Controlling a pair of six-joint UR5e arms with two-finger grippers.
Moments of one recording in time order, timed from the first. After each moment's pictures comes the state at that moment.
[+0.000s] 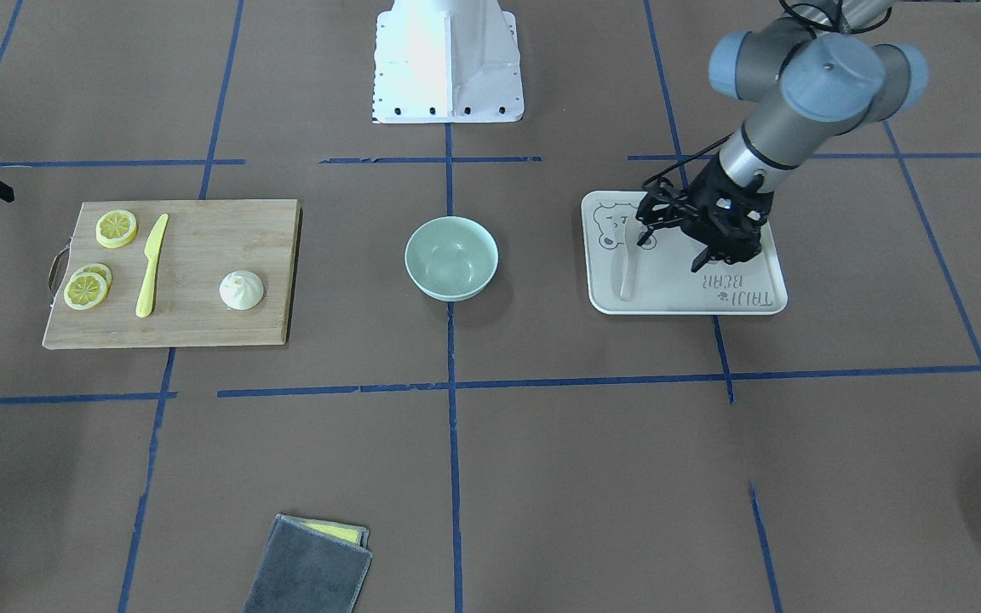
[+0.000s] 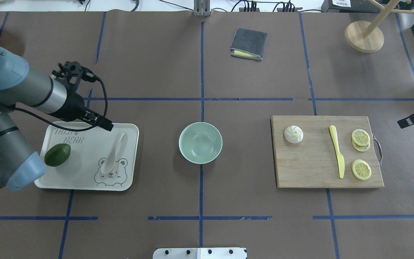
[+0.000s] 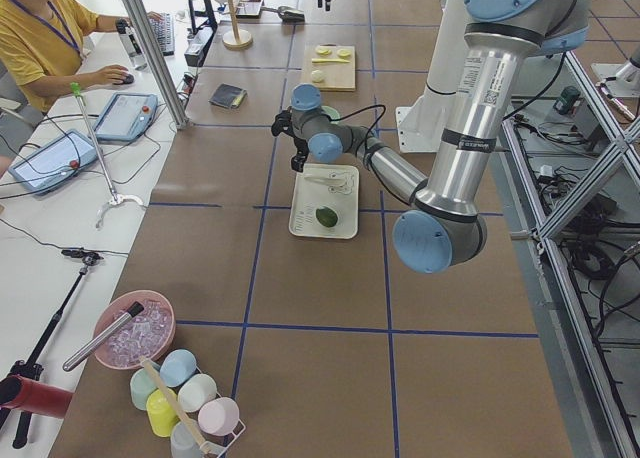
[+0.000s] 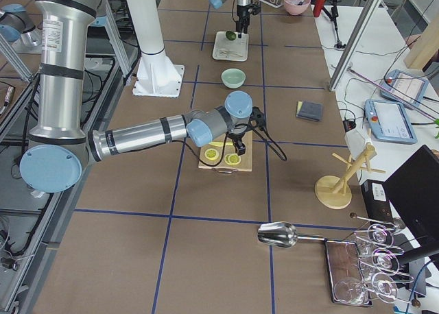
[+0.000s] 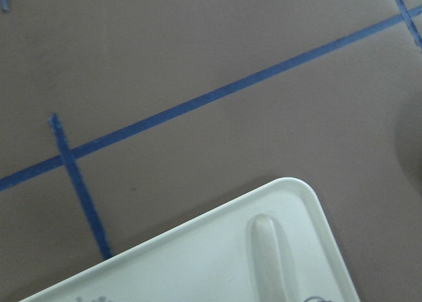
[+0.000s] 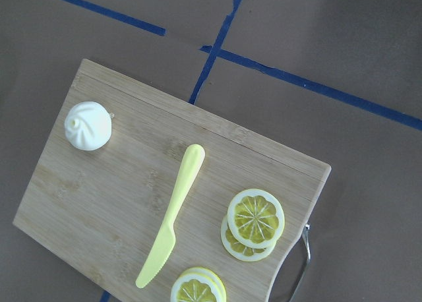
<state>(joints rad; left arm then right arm) -0.74 -1.86 -1.81 -1.93 -2.10 -0.69 1.21 -1.68 1.93 -1.27 2.53 0.25</state>
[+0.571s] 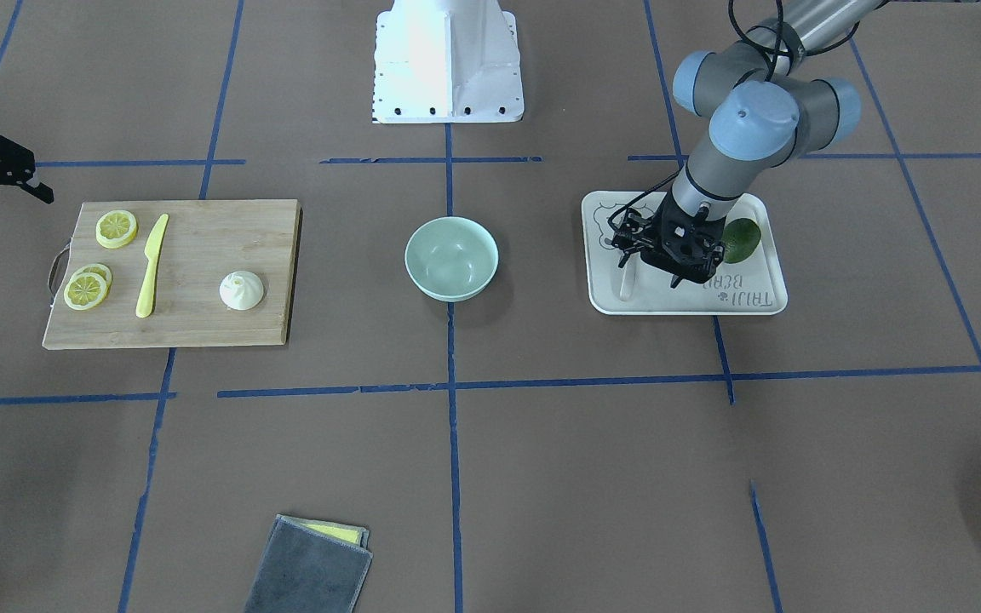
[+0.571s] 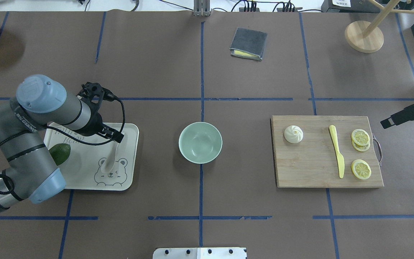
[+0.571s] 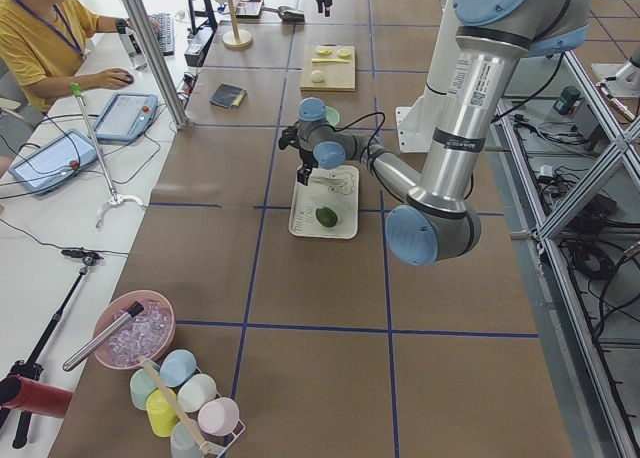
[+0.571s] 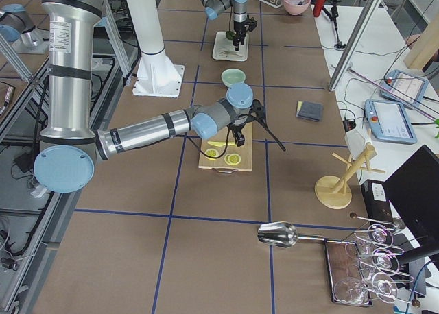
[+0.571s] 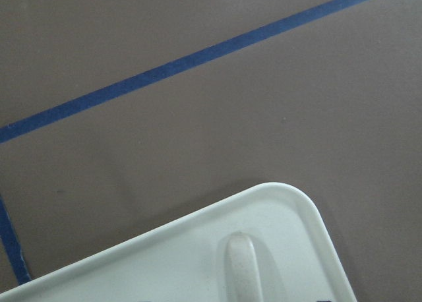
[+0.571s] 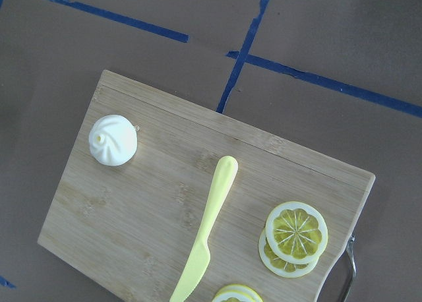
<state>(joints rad) -0.65 -1.88 -1.72 -1.93 -2.00 -0.72 1.15 -1.66 1.94 -1.25 2.51 0.36</state>
